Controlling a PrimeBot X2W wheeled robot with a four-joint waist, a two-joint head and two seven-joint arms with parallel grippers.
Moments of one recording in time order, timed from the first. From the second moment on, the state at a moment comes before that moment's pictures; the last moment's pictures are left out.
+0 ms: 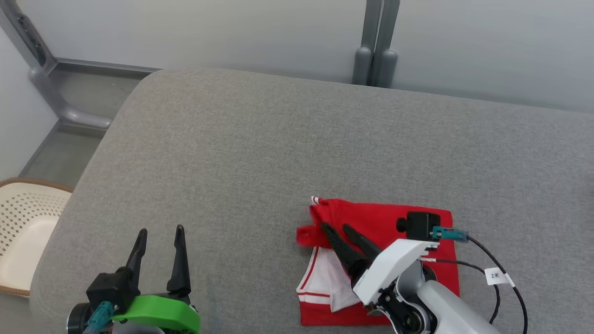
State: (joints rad) left arm -0.02 0.16 -0.21 0.22 -0.40 0.05 -0.26; right arm -0.32 -0.07 0.57 0.46 1.00 0.13 -0.03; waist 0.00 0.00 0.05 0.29
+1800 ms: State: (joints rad) left arm 0.00 0.13 -0.17 0.21 -0.38 0.03 -0.26; right arm -0.24 -0.10 0.77 0.52 0.89 0.13 -0.05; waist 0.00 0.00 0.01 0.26
